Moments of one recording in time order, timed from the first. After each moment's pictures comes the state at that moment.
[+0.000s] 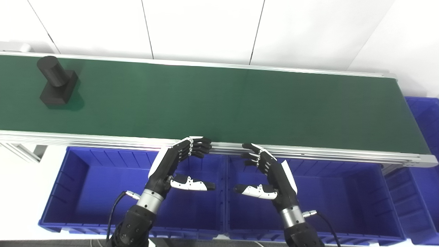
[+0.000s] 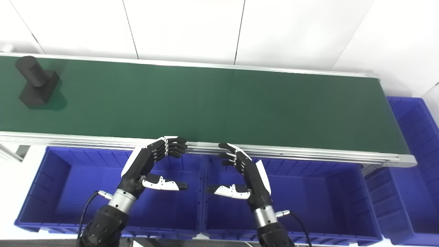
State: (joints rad) left arm 0.07 0.02 -0.23 0.20 0.12 -0.37 -0.17; right arm 0.16 -0.06 0.17 0.22 -0.05 -0.42 0.05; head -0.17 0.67
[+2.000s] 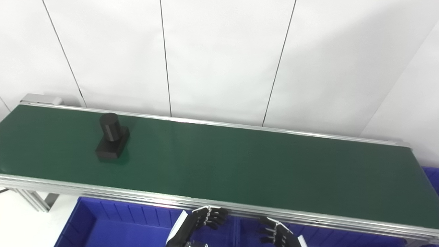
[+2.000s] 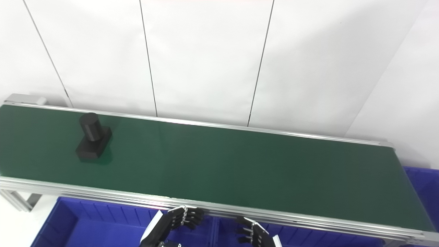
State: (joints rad) left arm -0.01 0.02 -0.35 0.45 0.16 -0.43 0.01; right arm 0.11 -0.09 0.14 0.40 -0.01 -0.42 0.07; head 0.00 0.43
